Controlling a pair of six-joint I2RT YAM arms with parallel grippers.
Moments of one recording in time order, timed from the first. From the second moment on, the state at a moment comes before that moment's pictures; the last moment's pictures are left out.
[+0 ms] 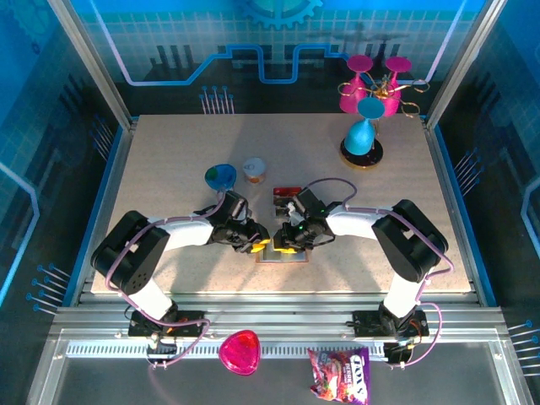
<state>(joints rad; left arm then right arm) -0.53 1.64 0.70 -0.08 0.56 -1.14 0.67 1.76 0.90 -0.30 -0.57 0.75</state>
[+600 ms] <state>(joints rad) -0.54 1.66 0.71 -0.05 0.58 -1.14 0.64 1.72 0.81 -0.19 -0.61 0.80</state>
